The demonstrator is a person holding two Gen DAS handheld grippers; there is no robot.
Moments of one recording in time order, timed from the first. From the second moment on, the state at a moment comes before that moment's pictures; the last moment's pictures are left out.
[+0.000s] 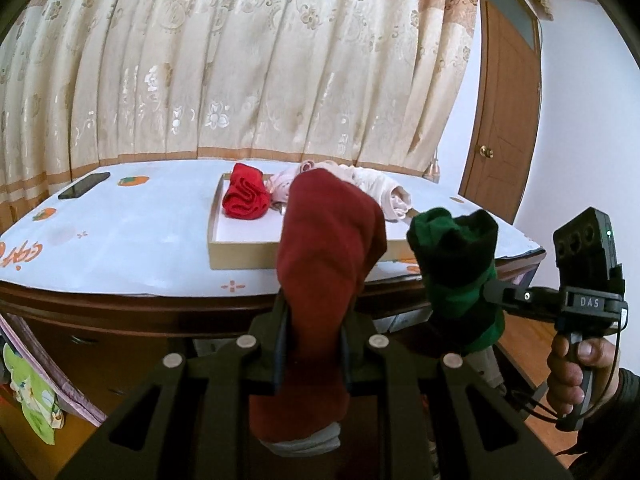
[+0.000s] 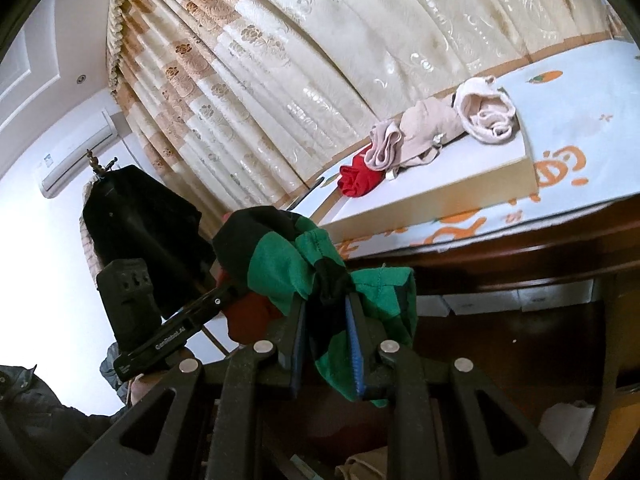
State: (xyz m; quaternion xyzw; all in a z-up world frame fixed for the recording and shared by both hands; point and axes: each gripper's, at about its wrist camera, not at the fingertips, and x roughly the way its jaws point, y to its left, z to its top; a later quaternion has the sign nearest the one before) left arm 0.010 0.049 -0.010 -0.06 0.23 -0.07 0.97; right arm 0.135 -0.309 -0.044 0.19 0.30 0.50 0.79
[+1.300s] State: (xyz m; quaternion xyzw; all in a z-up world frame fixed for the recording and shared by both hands) left arm 0.051 0.043 0.042 -0.02 0.19 -0.07 0.98; right arm 0.149 -0.307 0.013 0.19 0.25 0.49 0.81
